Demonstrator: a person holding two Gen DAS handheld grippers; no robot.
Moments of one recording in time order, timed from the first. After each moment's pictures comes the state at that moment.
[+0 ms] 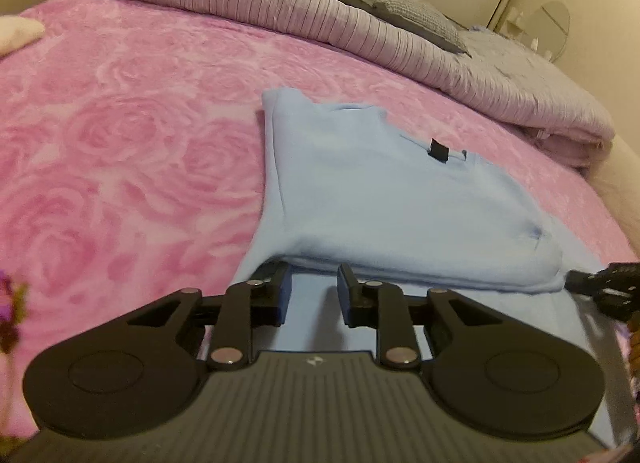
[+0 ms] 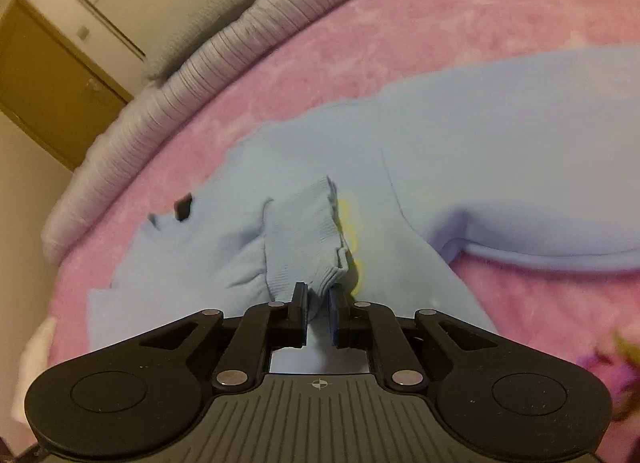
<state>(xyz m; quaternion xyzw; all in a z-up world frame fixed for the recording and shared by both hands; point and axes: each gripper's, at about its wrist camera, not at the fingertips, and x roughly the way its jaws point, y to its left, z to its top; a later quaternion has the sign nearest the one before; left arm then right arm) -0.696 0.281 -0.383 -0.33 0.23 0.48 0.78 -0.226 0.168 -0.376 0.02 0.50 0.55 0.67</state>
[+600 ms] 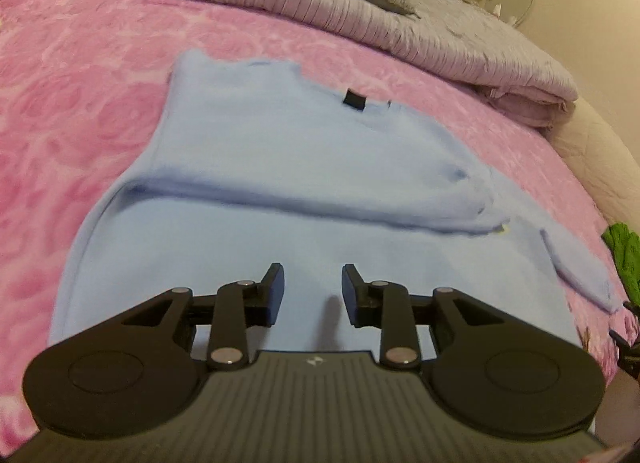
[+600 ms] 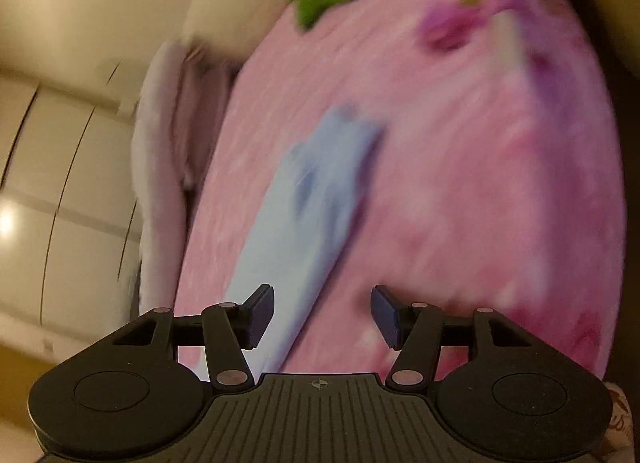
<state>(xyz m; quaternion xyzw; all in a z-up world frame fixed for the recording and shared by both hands) -0.631 0.228 -0.362 -0.35 0.25 0.42 0.80 -0.055 -0.127 -0.396 0.37 0.49 0.29 0.73</state>
